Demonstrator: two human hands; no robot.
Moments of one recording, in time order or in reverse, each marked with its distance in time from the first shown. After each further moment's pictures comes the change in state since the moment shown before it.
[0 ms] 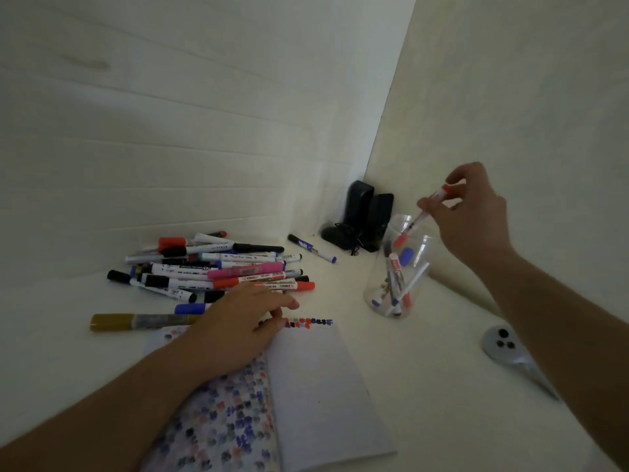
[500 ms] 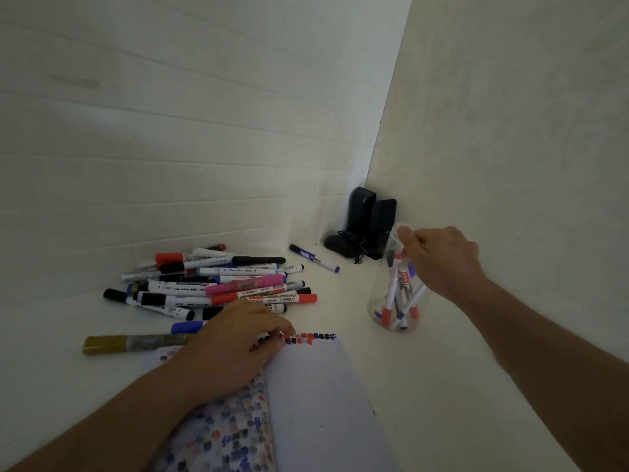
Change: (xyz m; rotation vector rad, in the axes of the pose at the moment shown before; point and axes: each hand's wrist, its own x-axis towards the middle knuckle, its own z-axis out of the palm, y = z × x) left_hand 0.000 -0.003 -0.001 0.053 0.007 0.047; right_hand -0.013 0.031 0.042 -0.470 -0.309 0.011
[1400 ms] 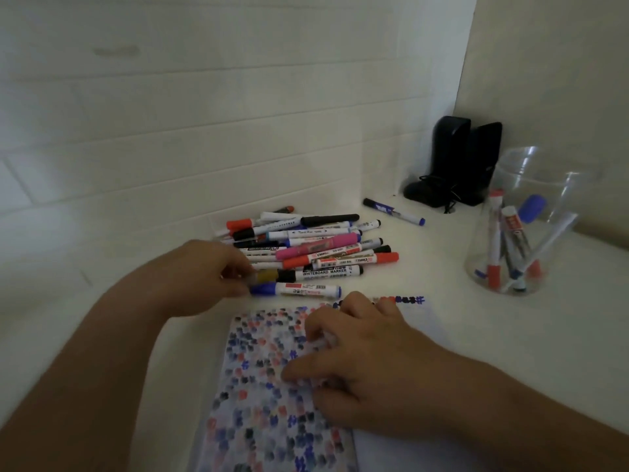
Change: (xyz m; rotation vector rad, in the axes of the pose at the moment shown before) left_hand -0.007 -0.048 -0.108 0.423 -0.339 -0.548; right_hand -0.142 -0.138 0.057 0.162 -0.648 -0.943
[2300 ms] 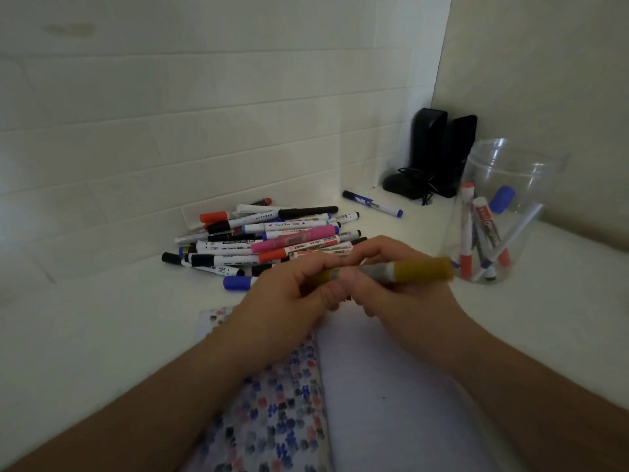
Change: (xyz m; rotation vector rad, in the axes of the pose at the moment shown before) left_hand -0.016 0.113 0.060 -0.861 0.136 0.374; right_hand -0.014 0.047 0.002 0.977 0.780 0.163
